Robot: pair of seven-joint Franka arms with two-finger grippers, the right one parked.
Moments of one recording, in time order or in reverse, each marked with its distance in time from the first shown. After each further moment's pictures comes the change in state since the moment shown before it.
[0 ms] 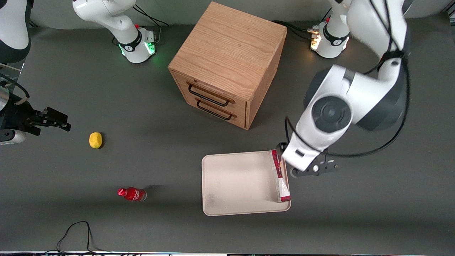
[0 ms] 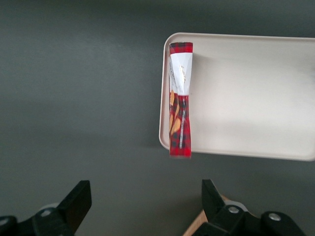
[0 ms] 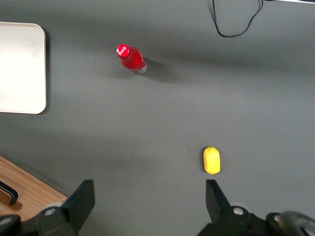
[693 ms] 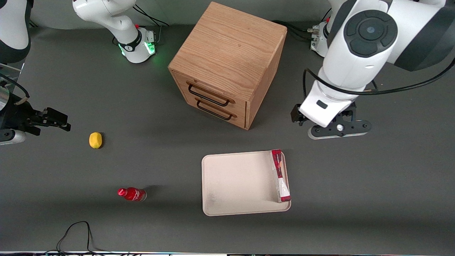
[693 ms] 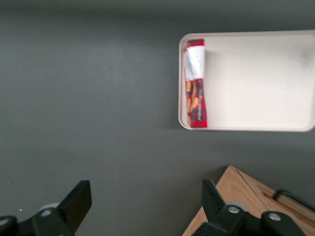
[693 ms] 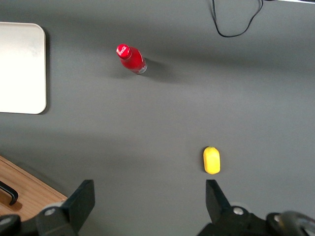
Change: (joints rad) arm 0.050 -0.255 0.006 -0.200 0.001 -0.015 0.074
